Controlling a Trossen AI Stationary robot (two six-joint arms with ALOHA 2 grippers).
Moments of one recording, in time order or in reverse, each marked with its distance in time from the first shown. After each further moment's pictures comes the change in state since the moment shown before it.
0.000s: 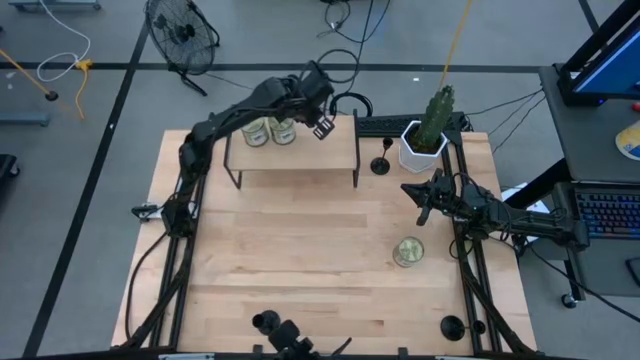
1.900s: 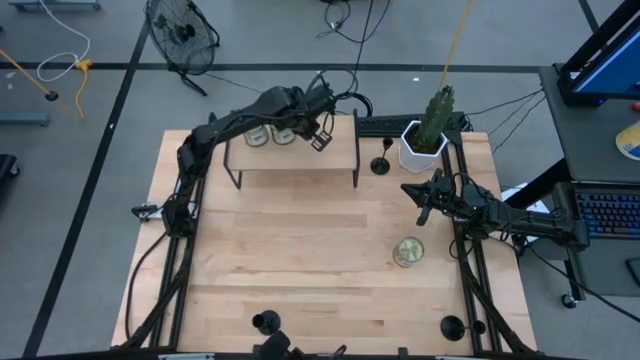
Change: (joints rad) left arm -0.034 -0.027 -0.104 -0.074 -0.009 -0.133; right arm 0.000 0.000 0.000 0.000 -0.001 0.000
